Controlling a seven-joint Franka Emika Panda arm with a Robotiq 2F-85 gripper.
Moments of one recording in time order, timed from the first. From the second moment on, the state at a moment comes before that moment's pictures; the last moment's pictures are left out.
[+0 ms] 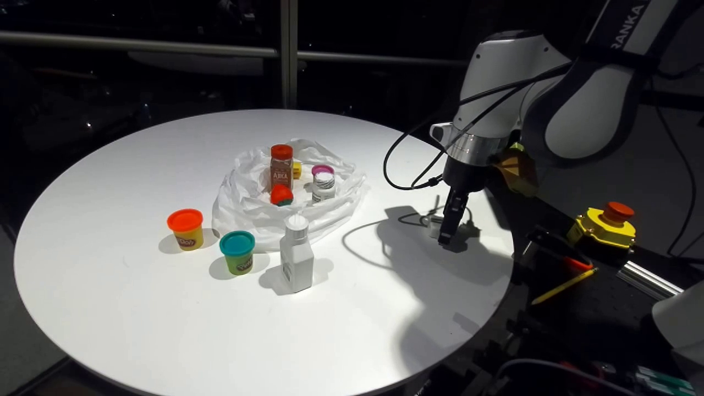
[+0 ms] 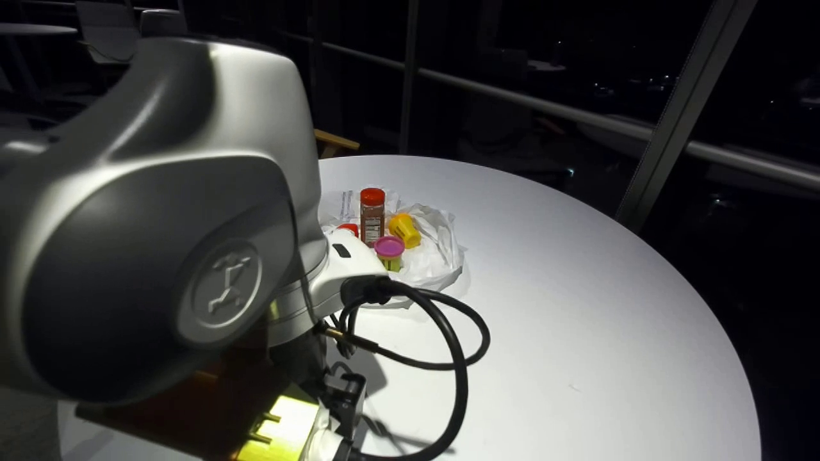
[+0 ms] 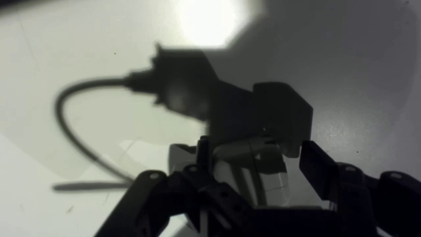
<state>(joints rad) -0.07 0.37 -0.10 -2.70 -0.43 3.05 0.03</state>
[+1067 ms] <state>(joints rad) 0.15 0.22 -0.16 -2.44 -0.27 2.83 0.12</state>
